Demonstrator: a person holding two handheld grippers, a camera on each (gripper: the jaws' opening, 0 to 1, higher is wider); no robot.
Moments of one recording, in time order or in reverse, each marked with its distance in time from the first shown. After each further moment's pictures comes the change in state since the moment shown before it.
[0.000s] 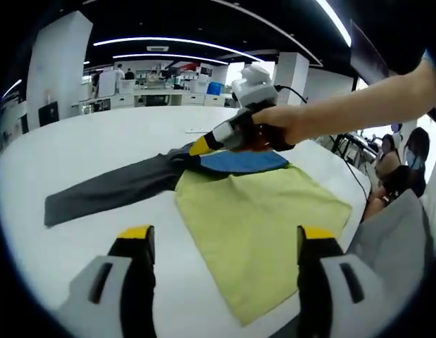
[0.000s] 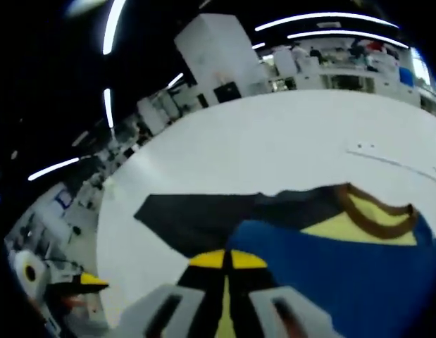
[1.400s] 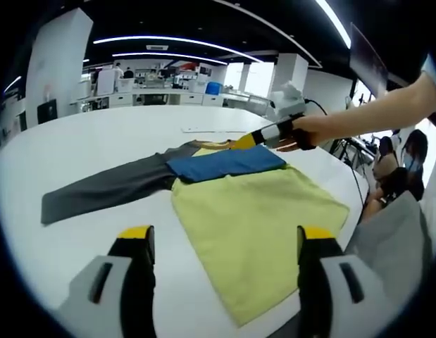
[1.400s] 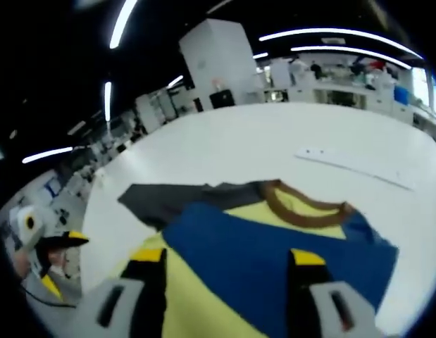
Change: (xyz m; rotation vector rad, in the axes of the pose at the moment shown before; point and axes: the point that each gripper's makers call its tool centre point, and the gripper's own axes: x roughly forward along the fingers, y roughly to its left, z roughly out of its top) left arm 0.000 -0.009 0.002 -0.007 0.001 -0.020; right arm -0.088 -0.102 -0.016 -0.082 -0.057 -0.096
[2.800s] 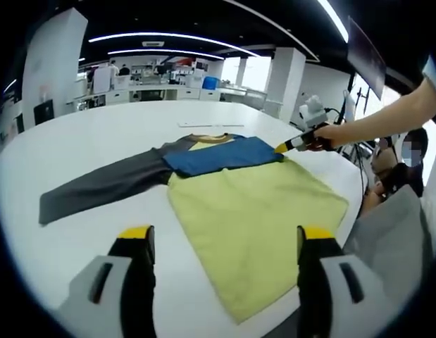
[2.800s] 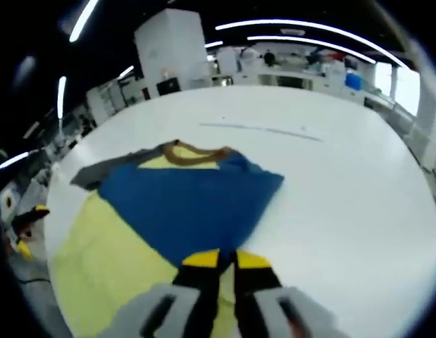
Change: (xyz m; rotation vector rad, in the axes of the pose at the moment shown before) left arm 0.001 -0.002 -0.008 0.016 0.037 -0.015; right arm -0.084 -0.108 -0.072 0.084 0.088 -0.305
